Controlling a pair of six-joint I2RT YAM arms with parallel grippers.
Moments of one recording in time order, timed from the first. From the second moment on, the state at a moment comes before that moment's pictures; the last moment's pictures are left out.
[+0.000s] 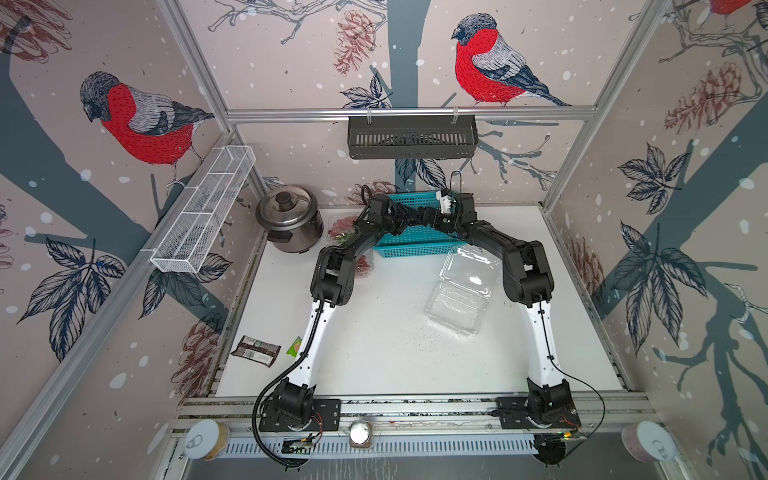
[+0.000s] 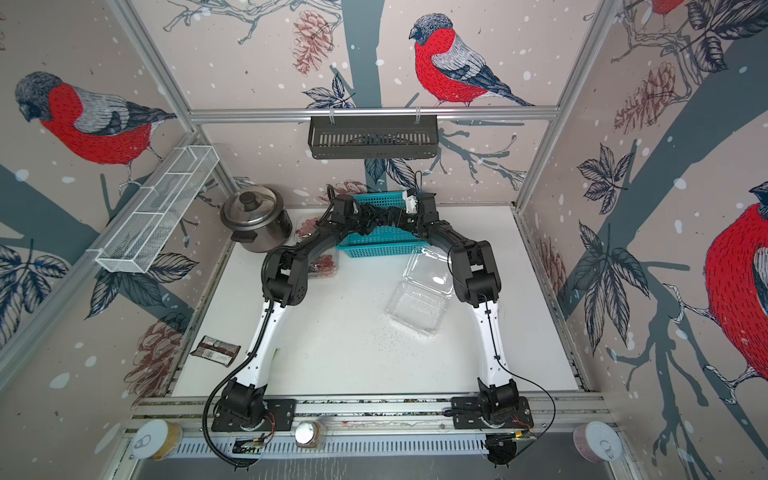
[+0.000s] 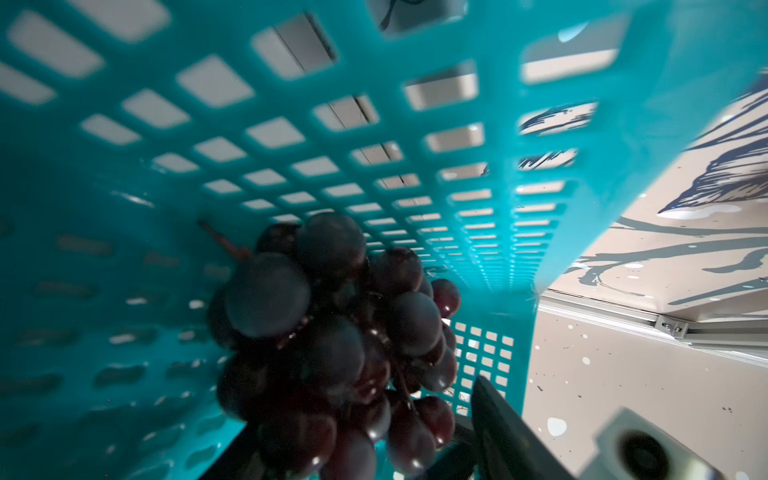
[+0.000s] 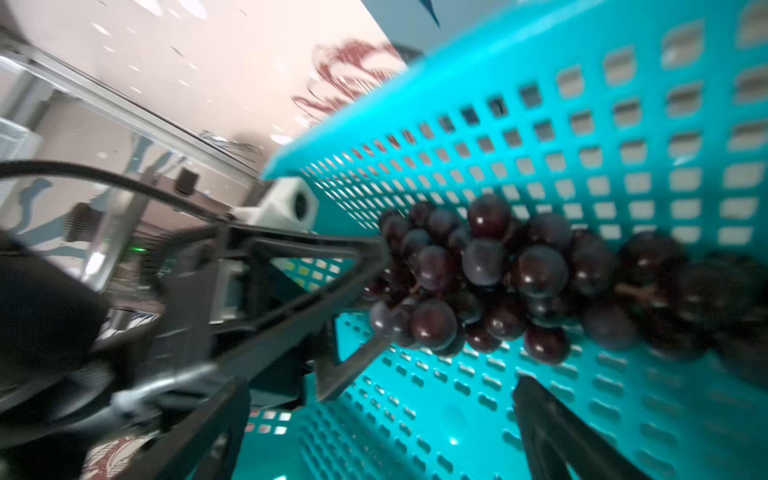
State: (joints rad) left arm -0.35 2.69 2.25 -0.02 0.48 -1.32; right arm 0.29 2.40 1.86 0.09 -0.62 0.53
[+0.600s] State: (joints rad) left arm -0.36 2.71 2.26 0.00 0.47 -1.31; right arm 0.27 2.32 1.80 0.09 -0.57 0.50
